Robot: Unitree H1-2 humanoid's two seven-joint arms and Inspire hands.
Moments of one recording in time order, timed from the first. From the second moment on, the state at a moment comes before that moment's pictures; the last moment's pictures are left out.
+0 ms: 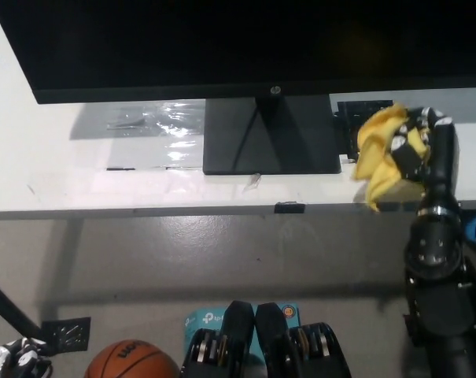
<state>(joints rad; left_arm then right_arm) 0.10 0.35 0.17 0.28 -0.07 -0.09 -0.16 -0.64 -0.02 -0.19 0.54 -0.41 -0.15 -0.38</state>
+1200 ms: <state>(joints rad) 0.15 0.36 0.14 0.25 0.00 -0.11 -0.16 -1.00 -0.05 -0.36 0.49 -0.17 -0.17 -0.67</state>
